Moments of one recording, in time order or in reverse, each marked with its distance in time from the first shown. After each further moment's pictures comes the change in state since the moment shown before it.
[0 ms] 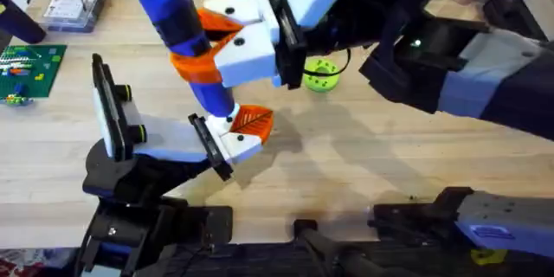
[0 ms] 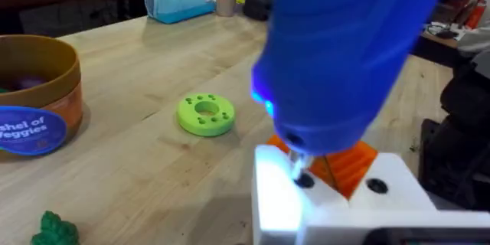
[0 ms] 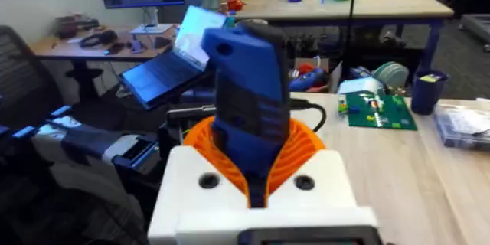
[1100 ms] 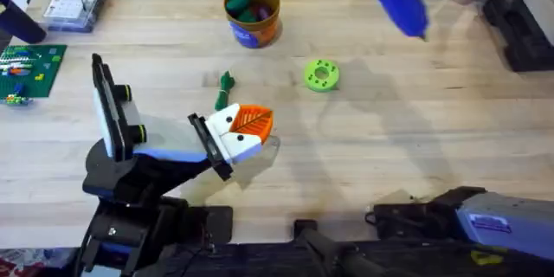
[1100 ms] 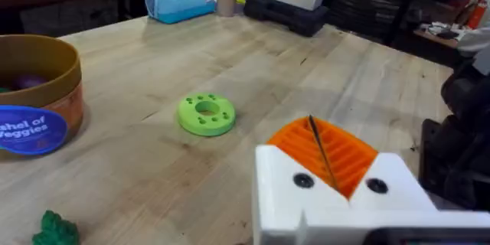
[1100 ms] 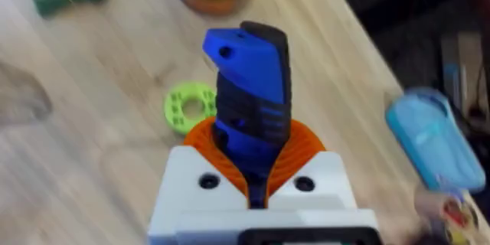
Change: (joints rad) left arm 0.000 0.000 0.000 0.000 -0.001 0.000; right arm -0.384 -0.022 0.675 -1.627 0.906 -0.734
